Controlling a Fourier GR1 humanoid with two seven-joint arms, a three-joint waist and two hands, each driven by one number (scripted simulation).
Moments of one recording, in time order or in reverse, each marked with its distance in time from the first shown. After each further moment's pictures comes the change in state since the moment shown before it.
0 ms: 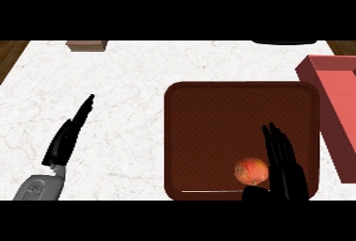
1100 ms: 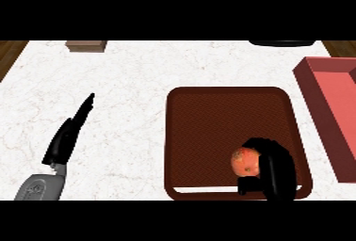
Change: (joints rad) left arm -0.003 -0.032 0.038 -0.019 -0.043 -0.034 0.016; right arm -0.115 -0.014 0.006 0.173 0.099 -0.171 -0.002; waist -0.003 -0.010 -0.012
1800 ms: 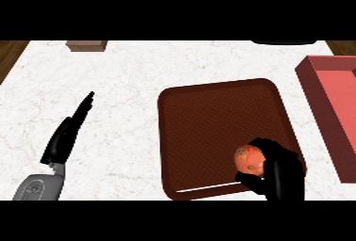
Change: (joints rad) left arm 0.001 -0.009 0.013 -0.033 -0.006 -0.019 0.029; right arm 0.043 -0.022 0.040 -0.105 0.154 -0.057 0.066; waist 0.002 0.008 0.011
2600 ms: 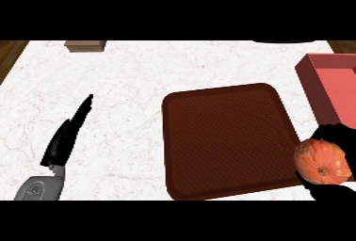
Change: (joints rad) left arm 0.012 -0.005 0.010 0.017 -0.012 0.001 -0.023; right arm -0.103 -0.375 -0.232 -0.543 -0.298 0.848 -0.029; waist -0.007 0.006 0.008
